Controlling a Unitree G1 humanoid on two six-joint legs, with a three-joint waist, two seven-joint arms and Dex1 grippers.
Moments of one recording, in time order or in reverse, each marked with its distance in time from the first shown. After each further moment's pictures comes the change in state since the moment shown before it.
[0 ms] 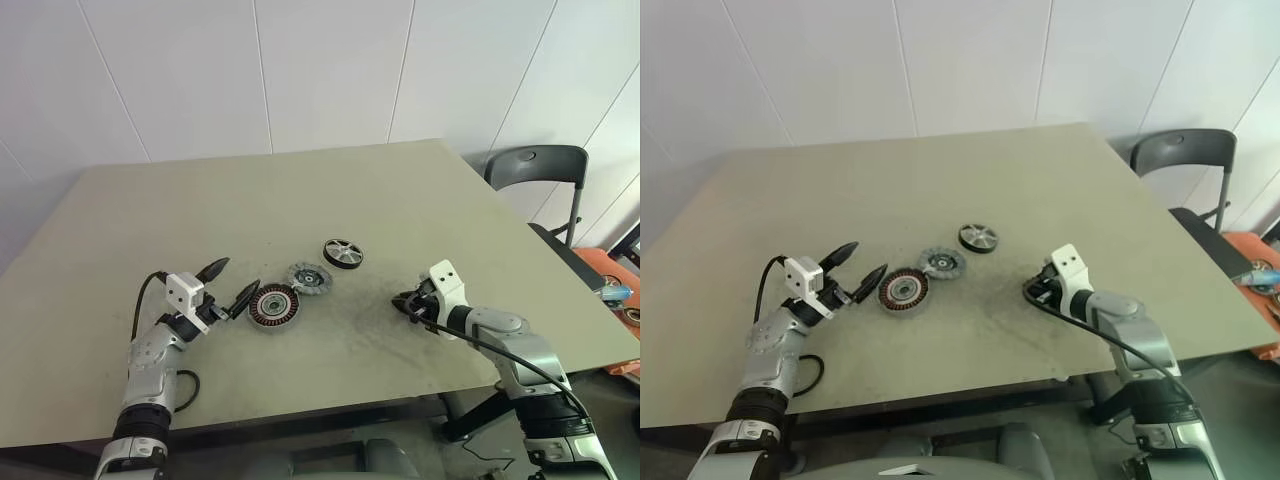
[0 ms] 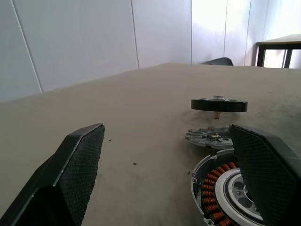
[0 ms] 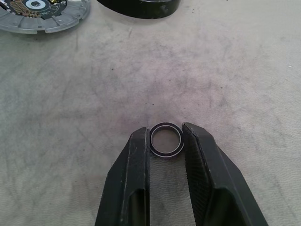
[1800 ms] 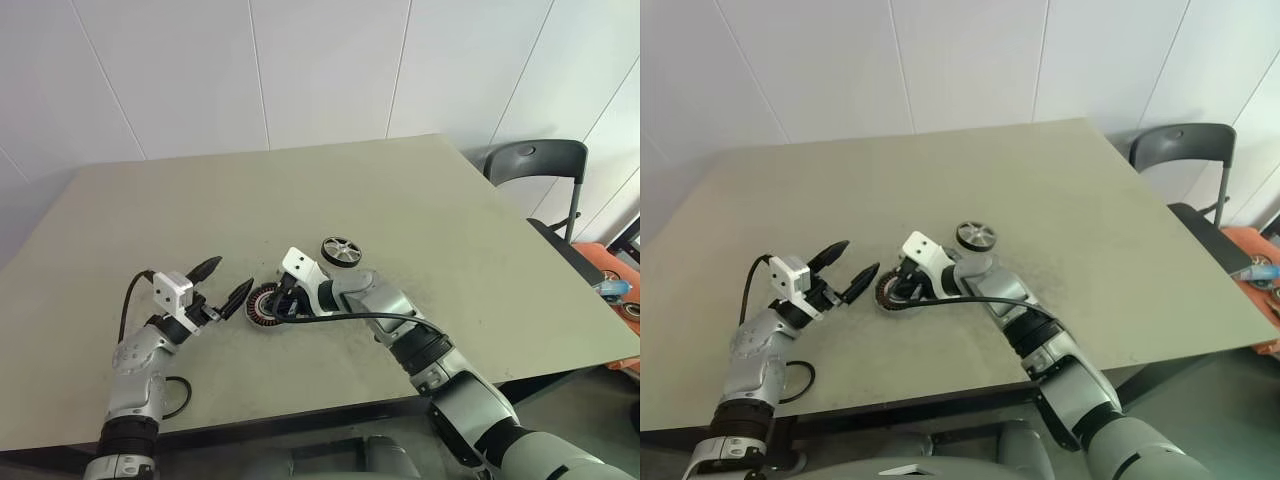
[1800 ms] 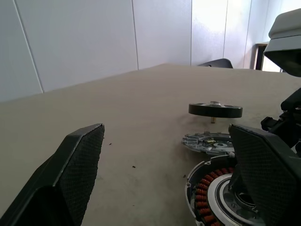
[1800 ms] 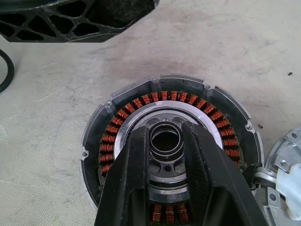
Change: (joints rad) left arm 0.081 0.052 0.026 -0.175 -0.049 0.127 0.007; right arm -0.475 0.383 0.439 0.370 -0.110 -0.060 0.147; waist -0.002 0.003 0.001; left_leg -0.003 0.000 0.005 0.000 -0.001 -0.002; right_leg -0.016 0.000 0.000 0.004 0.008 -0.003
